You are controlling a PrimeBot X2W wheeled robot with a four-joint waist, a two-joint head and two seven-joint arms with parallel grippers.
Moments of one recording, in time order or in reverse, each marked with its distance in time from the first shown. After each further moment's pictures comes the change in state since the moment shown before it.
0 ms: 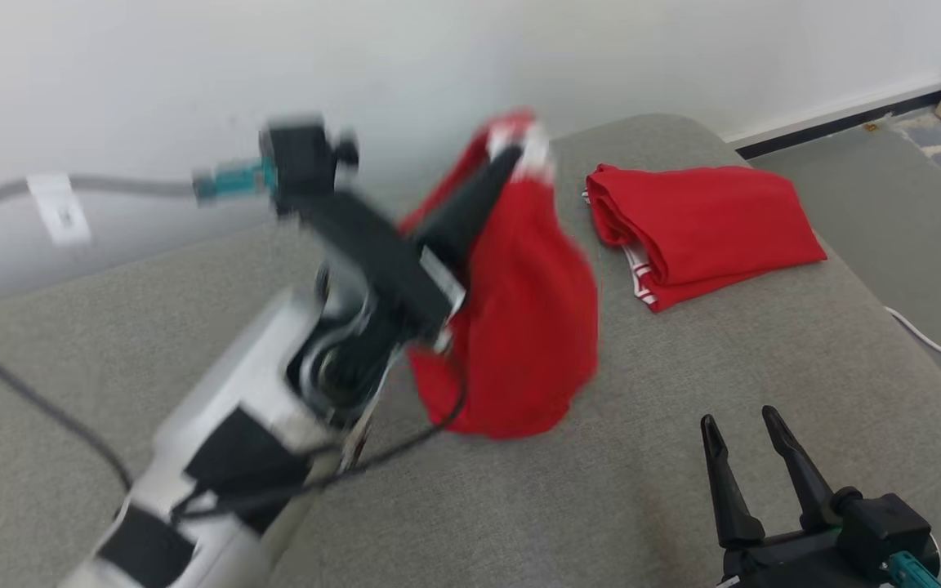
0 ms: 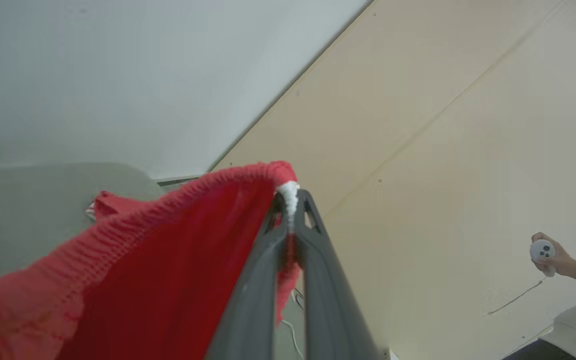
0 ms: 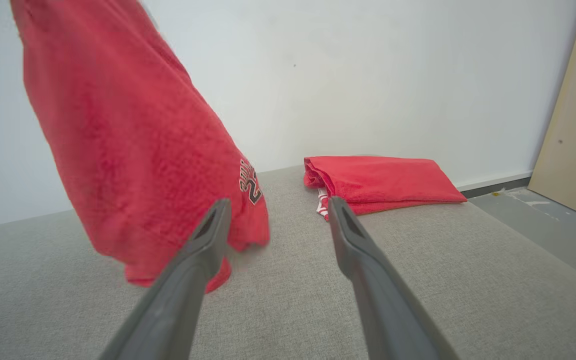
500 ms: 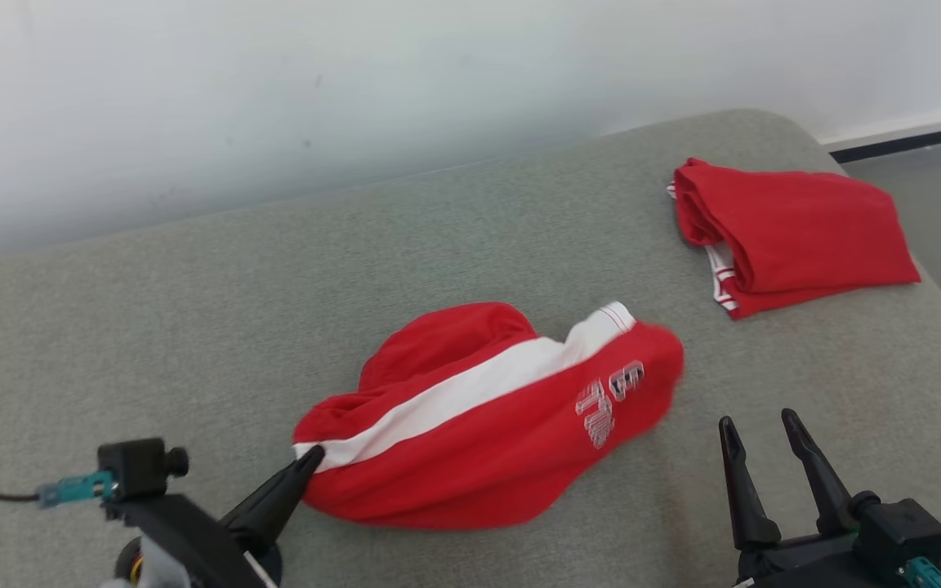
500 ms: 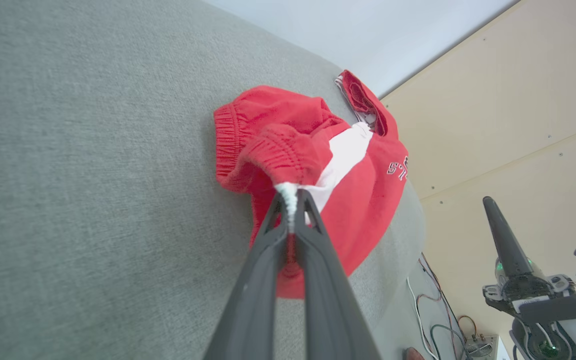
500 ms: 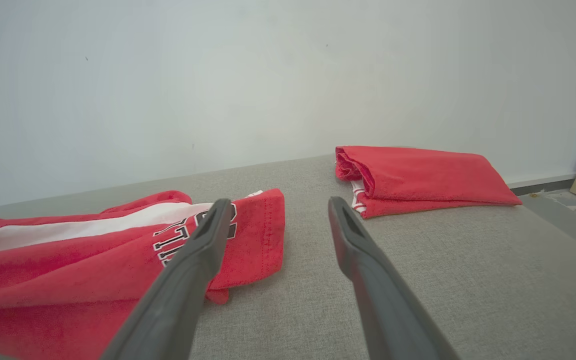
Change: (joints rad) left arm 0.619 0.488 -0.063 -0.342 0.087 0.069 -0.058; right arm 0.022 0.001 -0.042 -0.017 -0.008 0.000 0.000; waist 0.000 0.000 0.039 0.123
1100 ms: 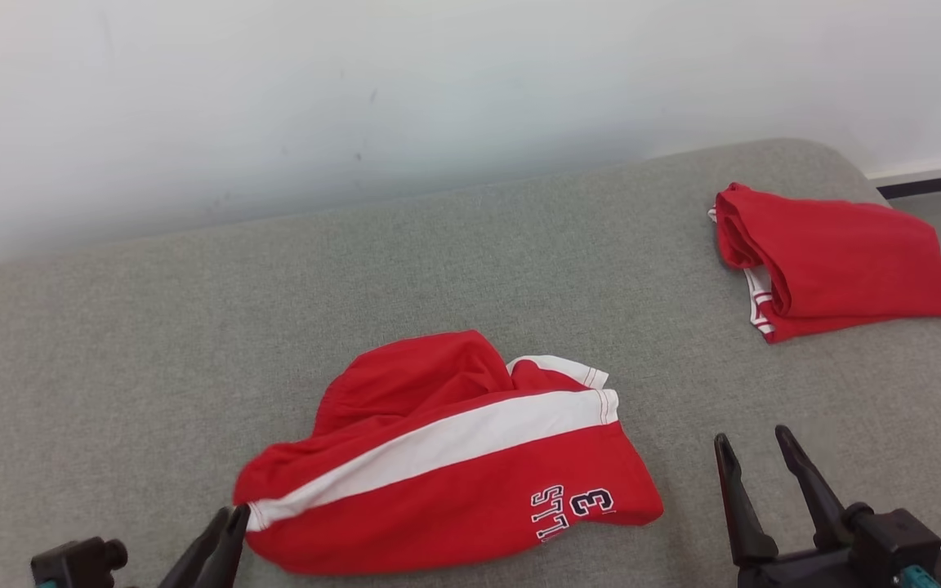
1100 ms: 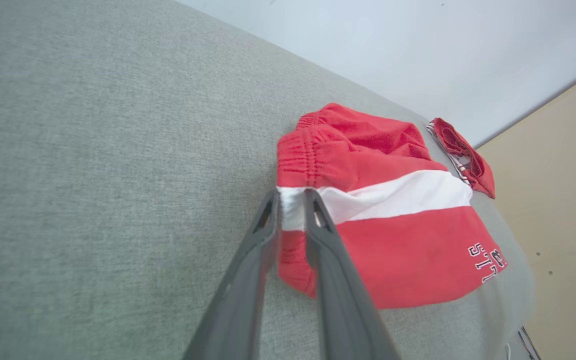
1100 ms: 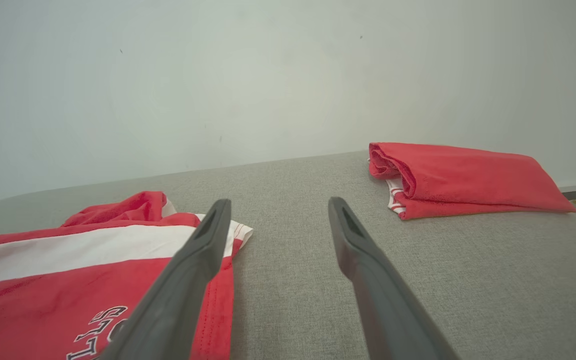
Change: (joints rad) left arm 0.172 0.008 0.044 0.092 0.138 0.067 -0.282; right arm 0.009 -0.022 0.026 0.029 0.021 0.000 0.000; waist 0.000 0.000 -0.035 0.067
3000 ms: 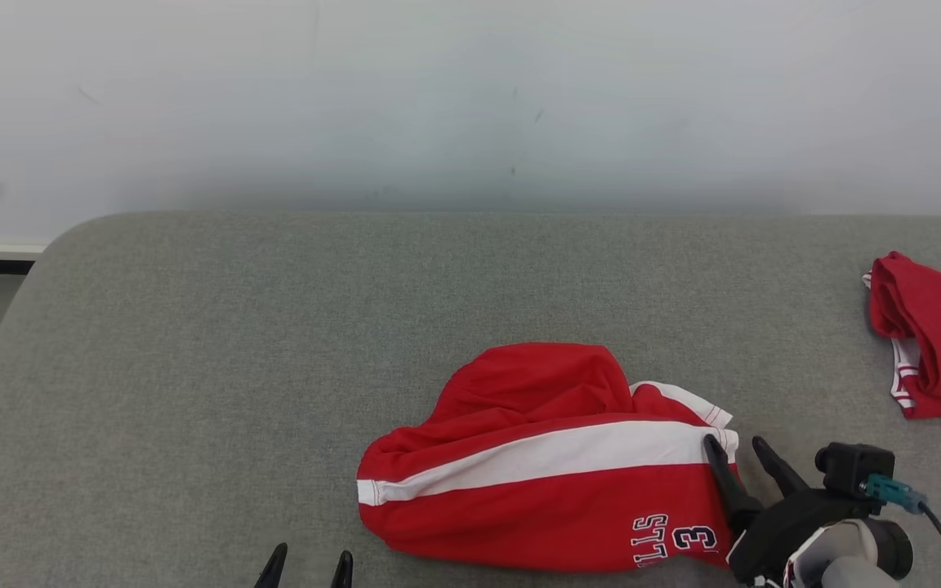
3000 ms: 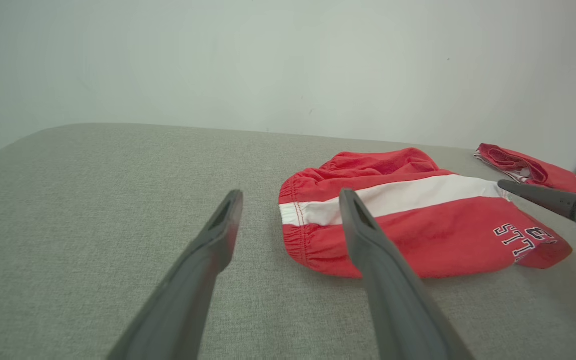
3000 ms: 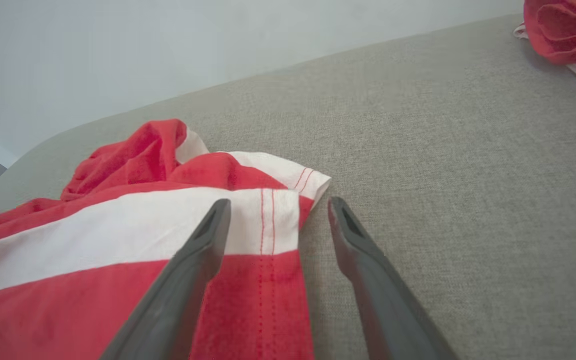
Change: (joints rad) left arm 0.392 -0.485 0.470 -0.203 1.029 -0.033 -0.041; right arm -0.372 -0.137 0.357 0.637 0.519 0.000 0.009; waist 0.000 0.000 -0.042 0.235
